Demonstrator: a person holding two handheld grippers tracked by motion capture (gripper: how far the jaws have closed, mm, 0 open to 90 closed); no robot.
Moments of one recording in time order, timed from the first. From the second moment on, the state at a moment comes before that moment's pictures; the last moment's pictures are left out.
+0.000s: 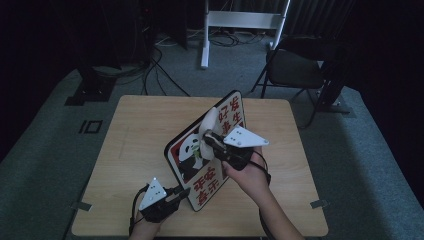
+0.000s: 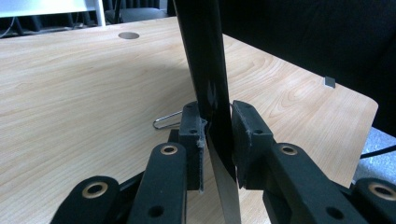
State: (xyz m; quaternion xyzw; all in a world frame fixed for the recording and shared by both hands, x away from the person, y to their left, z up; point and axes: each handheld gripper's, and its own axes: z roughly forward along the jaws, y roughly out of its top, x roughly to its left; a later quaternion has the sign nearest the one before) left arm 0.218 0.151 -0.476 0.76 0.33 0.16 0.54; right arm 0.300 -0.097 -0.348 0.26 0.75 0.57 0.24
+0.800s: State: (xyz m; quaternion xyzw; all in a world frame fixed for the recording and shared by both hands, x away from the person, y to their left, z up) left arm 0.218 0.150 -0.475 0.76 0.33 0.17 0.53; right arm 0.304 -0.079 -0.350 0.25 0.75 0.56 0.25
